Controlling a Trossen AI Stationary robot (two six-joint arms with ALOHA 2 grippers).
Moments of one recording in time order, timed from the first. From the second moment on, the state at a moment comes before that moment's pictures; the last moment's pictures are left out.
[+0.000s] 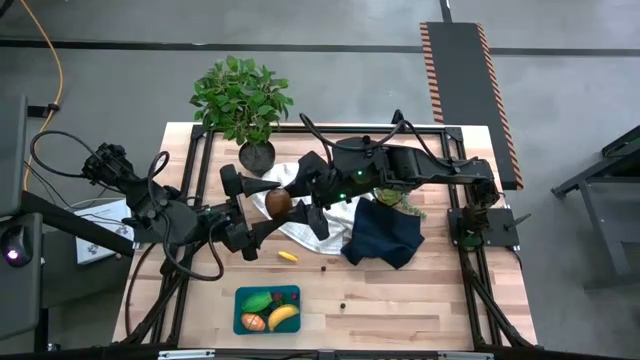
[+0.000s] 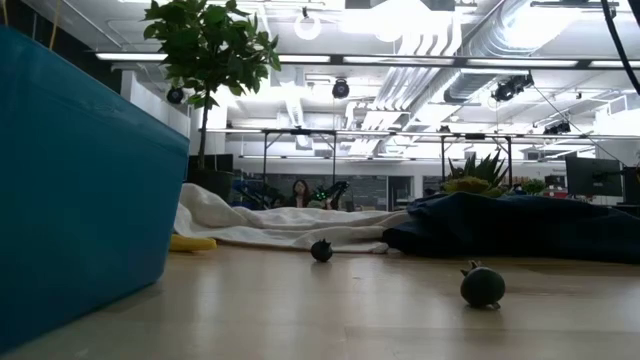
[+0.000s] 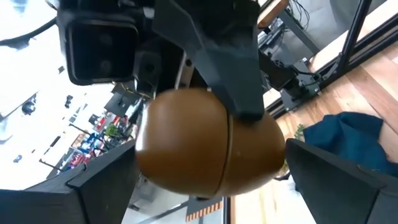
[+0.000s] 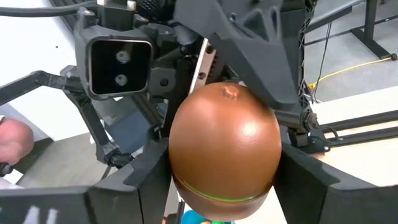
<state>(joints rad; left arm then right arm) -0.50 1.26 1.43 -0.35 -0.96 0.75 0.13 1.92 2.31 -0.62 -0.12 0.36</state>
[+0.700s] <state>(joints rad) -0.50 1.26 1.43 -0.34 -0.96 0.82 0.12 1.92 2.31 -0.63 -0.13 0.37</state>
